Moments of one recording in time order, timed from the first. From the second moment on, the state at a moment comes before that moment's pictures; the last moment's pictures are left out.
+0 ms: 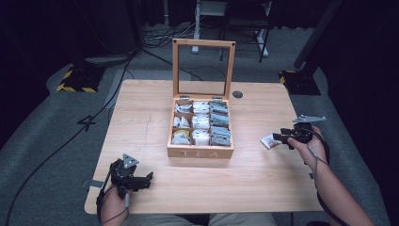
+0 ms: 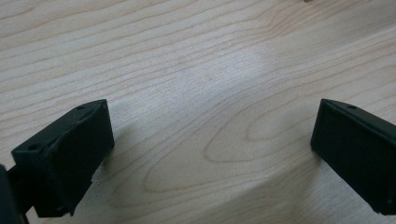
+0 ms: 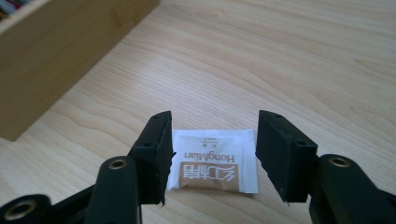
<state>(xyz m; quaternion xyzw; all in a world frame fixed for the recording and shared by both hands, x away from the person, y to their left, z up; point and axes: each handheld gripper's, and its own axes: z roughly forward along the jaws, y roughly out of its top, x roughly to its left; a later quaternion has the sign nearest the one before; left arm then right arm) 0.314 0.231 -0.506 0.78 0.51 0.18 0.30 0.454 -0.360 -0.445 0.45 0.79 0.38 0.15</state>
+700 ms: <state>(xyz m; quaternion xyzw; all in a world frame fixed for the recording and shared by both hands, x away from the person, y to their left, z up) 0.315 0.231 -0.506 0.78 0.51 0.19 0.30 0.359 -0.339 -0.417 0.35 0.79 0.48 0.14</state>
